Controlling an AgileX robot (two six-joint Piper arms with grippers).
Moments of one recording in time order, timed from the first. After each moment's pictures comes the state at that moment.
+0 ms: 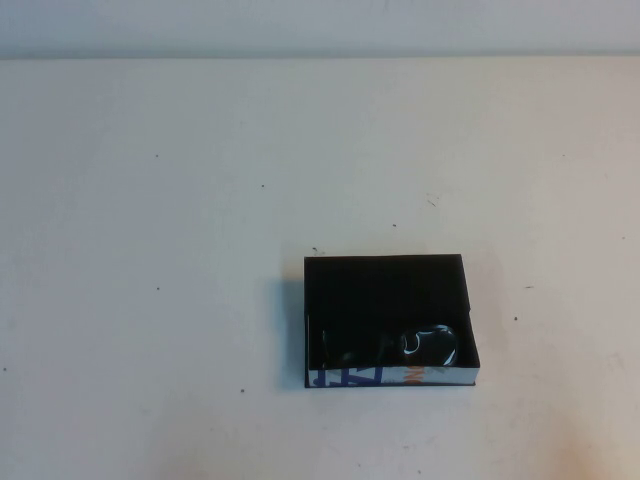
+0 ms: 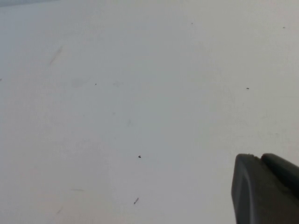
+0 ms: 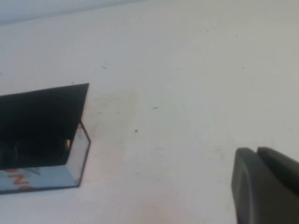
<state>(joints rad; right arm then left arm) 0.07 -0.01 0.03 0.26 0.31 -0.01 -0.06 -0.02 0.02 -0.01 0.36 0.08</state>
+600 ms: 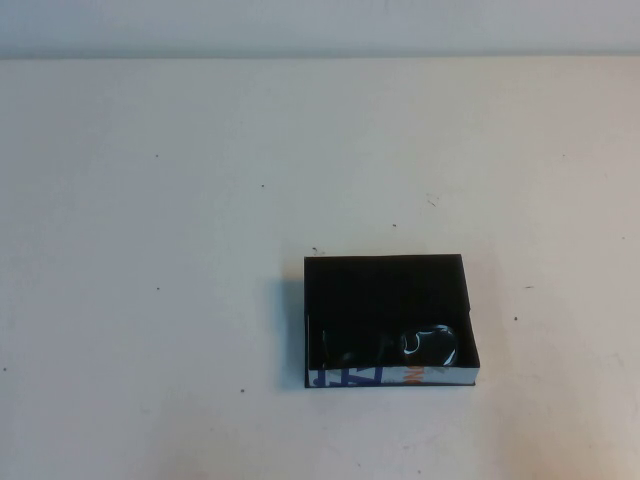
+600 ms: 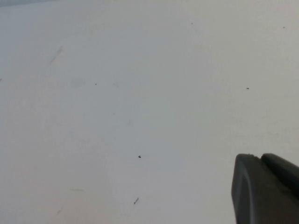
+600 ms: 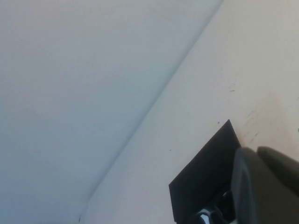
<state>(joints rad) 0.07 -0.01 0.03 1.15 0.26 -0.01 -0.06 -0.02 0.02 -0.01 0.36 0.08</state>
